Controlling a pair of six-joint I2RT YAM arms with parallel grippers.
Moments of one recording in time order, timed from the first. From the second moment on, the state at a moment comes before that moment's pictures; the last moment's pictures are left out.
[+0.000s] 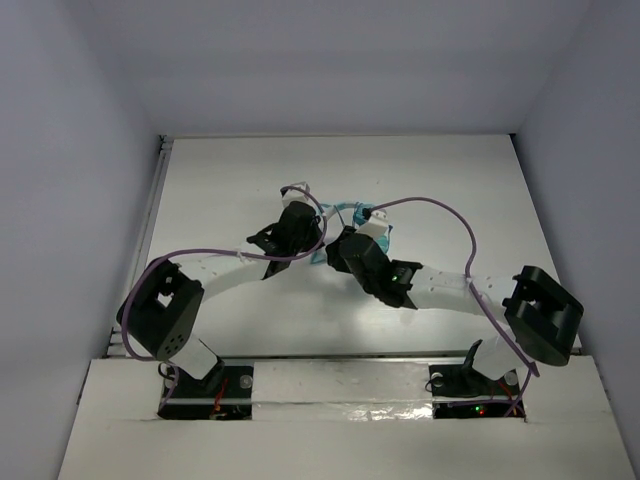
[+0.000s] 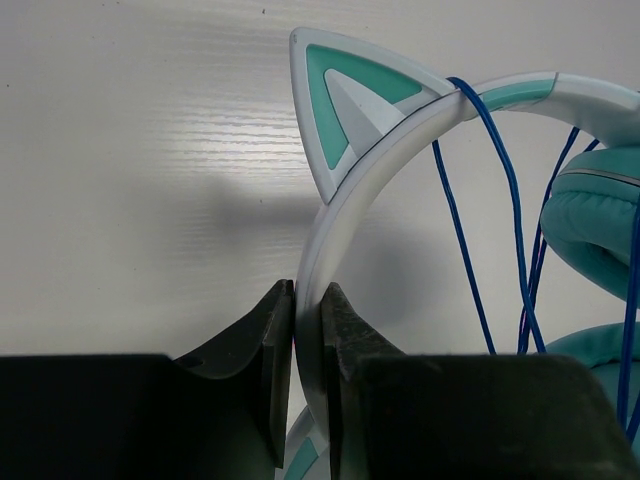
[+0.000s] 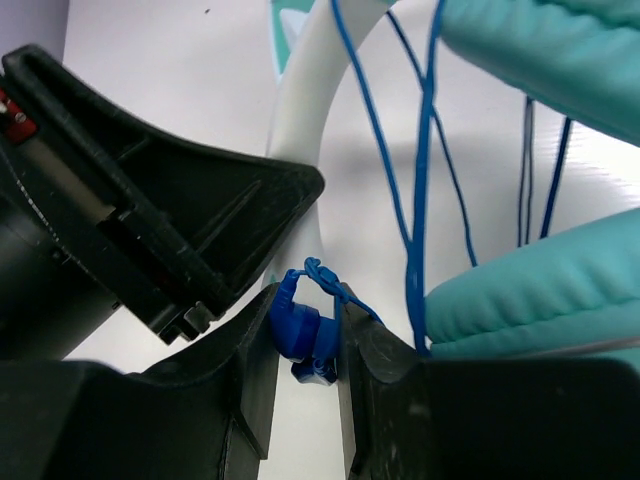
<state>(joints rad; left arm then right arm) -0.70 1.53 0.87 0.04 -0.24 -0.69 1.00 1.49 0.85 0.16 0.56 0.90</state>
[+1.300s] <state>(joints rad) -0.66 1.58 0.94 -0.03 -0.20 -0.64 1.00 1.41 0.92 0.01 0.56 0.98</state>
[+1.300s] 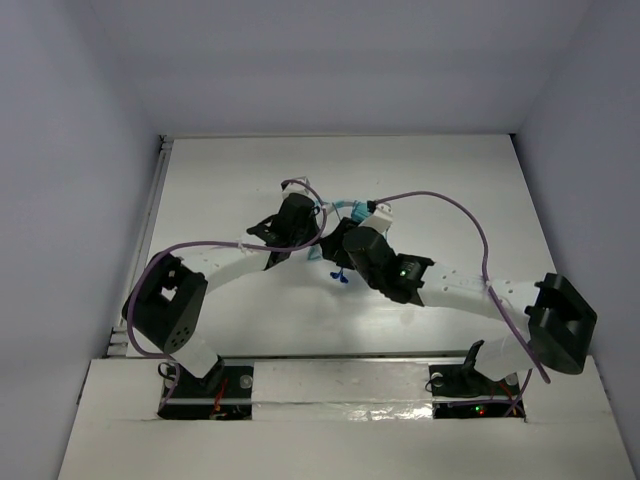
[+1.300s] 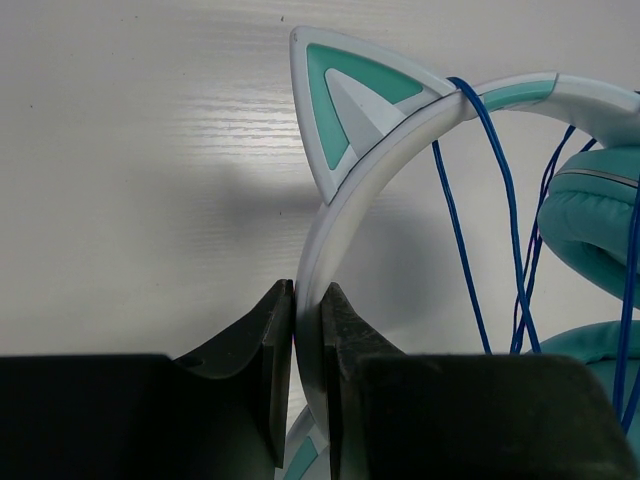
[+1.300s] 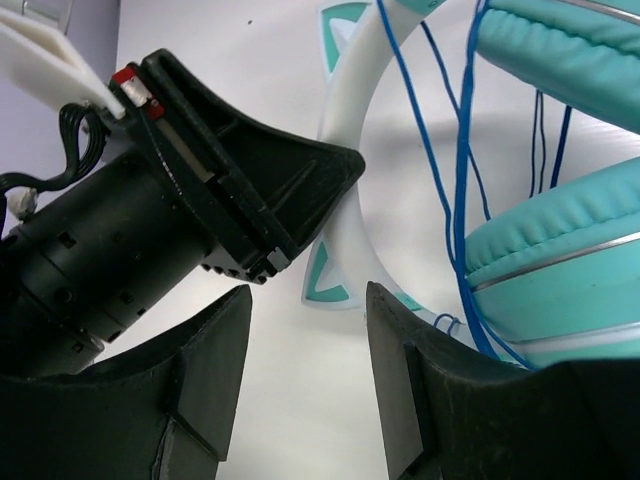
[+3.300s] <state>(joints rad) -0.59 1.50 1.10 0.03 -0.31 -0.51 1.00 0.44 0.68 -0.43 0.89 0.84</state>
